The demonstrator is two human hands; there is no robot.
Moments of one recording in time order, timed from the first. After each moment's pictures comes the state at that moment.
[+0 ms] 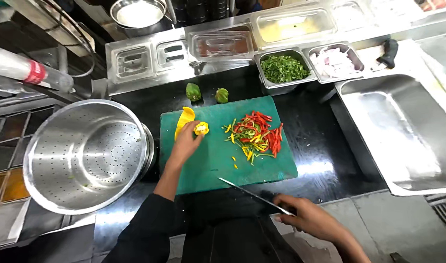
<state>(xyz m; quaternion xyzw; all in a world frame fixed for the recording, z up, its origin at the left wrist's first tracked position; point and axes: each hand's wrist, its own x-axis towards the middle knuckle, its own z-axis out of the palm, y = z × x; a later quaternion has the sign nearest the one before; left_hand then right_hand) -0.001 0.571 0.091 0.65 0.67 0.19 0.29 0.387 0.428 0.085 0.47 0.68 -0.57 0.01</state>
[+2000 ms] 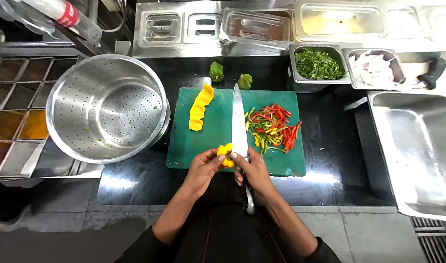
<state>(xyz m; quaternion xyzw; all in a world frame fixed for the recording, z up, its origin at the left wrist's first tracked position) 0.055 0.419 0.105 0.23 0.49 0.55 0.64 0.223 0.463 0.103 0.43 0.39 -0.75 -0.33</state>
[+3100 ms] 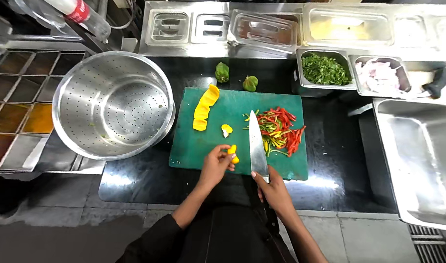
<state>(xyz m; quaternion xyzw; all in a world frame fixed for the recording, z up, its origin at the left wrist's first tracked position) 0.074 0.437 0.069 0.37 0.65 0.41 0.52 0.277 0.438 0.076 0.60 0.50 -0.59 -0.21</state>
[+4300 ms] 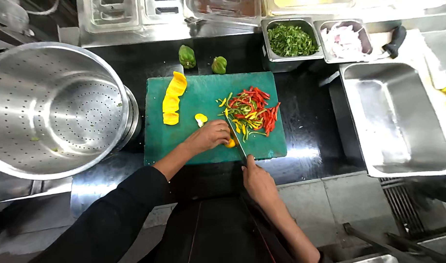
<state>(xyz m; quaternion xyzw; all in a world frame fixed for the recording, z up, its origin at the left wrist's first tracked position) 0.058 0.536 0.026 0.90 0.25 0.29 0.21 0.269 0.429 0.103 0.67 0.63 -0.35 0.15</state>
